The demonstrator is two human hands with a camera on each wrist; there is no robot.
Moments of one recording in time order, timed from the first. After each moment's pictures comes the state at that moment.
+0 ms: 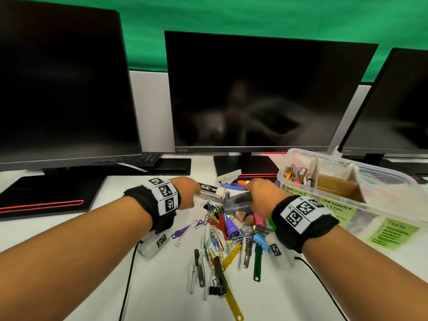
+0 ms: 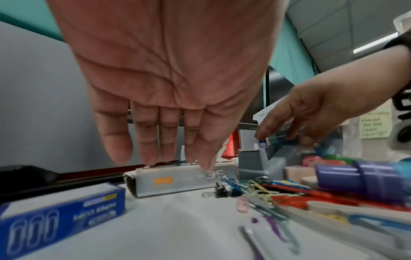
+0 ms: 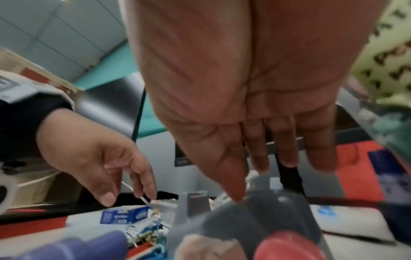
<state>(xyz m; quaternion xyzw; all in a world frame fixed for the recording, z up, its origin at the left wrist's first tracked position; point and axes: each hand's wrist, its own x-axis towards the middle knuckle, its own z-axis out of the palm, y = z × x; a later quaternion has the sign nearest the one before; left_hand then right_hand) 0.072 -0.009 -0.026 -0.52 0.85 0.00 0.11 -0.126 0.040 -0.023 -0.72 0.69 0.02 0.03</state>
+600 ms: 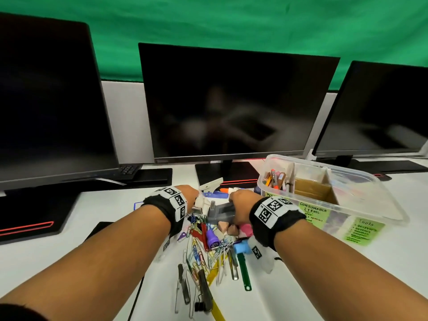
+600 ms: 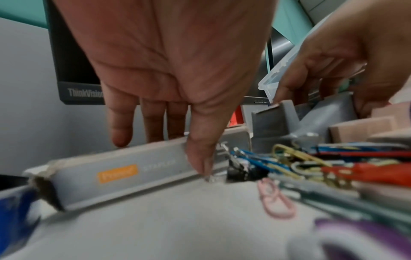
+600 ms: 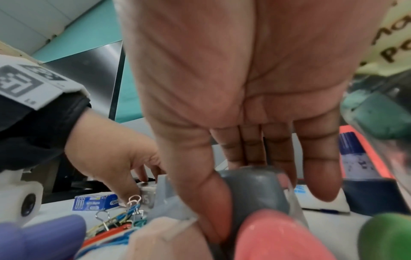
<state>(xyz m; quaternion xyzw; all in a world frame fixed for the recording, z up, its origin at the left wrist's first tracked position) 0.026 -0.036 -0.033 -0.49 0.86 -0.02 0.14 -0.130 0.024 -0.031 -0.70 0.71 0.08 0.08</state>
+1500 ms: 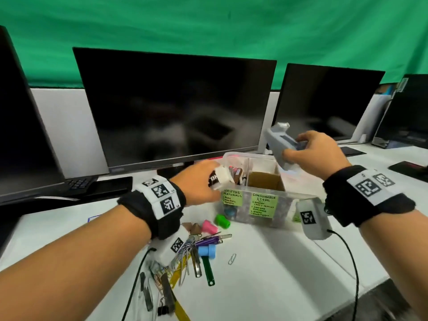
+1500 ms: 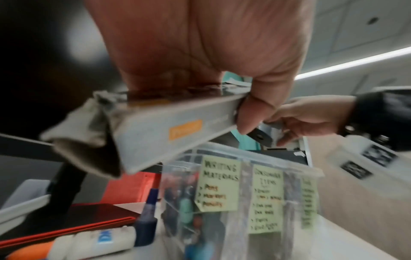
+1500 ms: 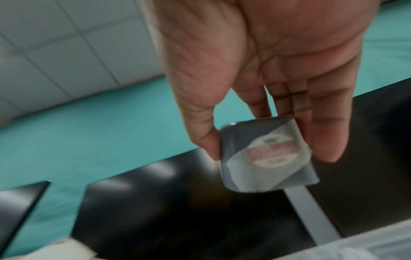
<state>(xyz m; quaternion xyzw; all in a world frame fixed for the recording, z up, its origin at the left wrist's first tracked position) -0.046 0.049 0.039 -0.32 0.92 0.15 -0.17 -0.273 0.145 0.078 -0.45 0.82 -0.36 -0.04</state>
